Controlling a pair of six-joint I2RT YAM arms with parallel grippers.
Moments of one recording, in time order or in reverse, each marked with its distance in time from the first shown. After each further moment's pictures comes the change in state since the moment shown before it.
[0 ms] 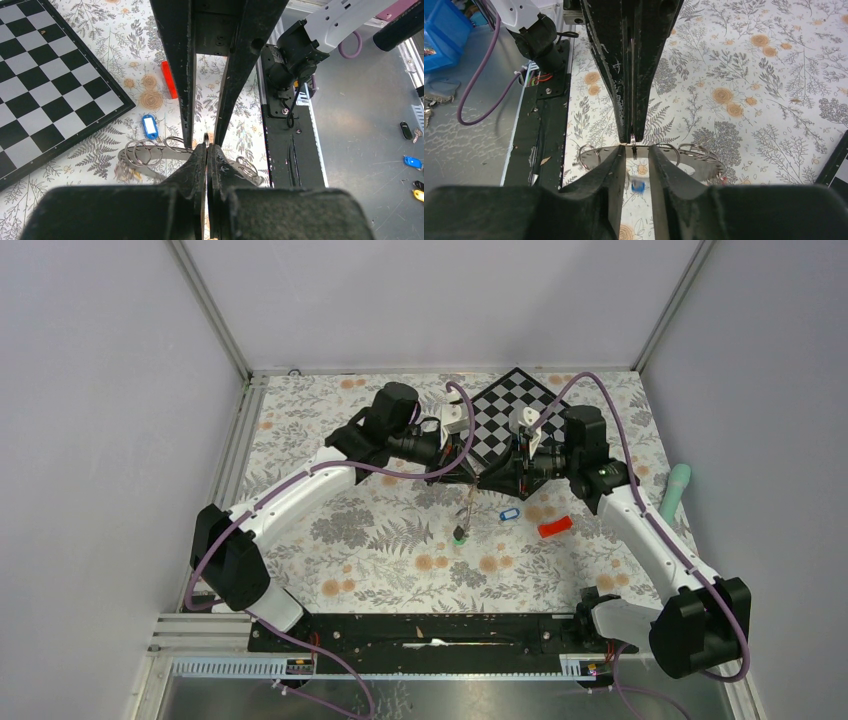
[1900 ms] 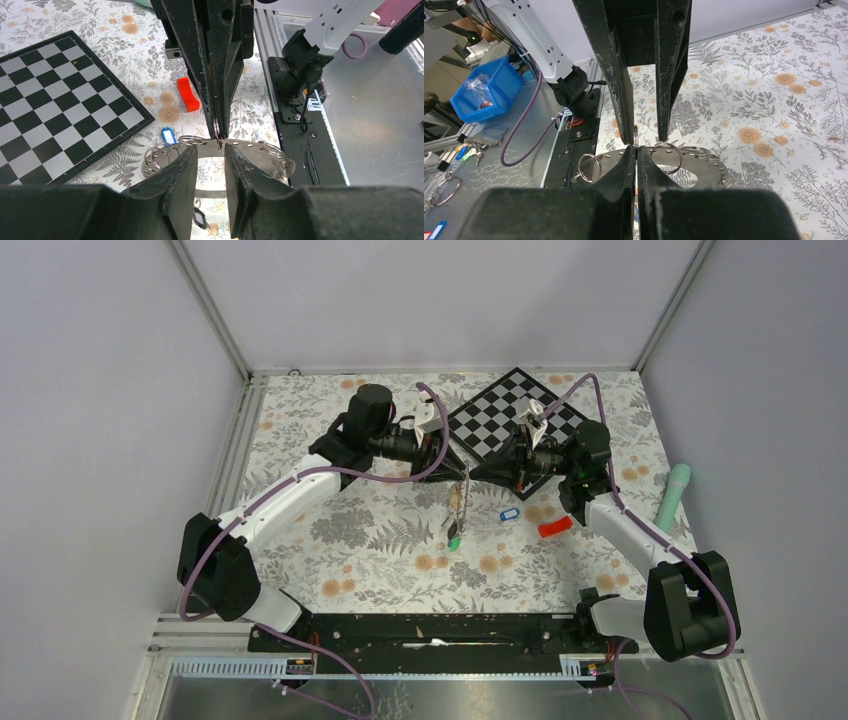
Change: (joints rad) left arm 0.092 -0.073 -0.146 0.222 0.108 0.006; right arm -0.001 0.077 -0.213 0.933 -0.082 0.733
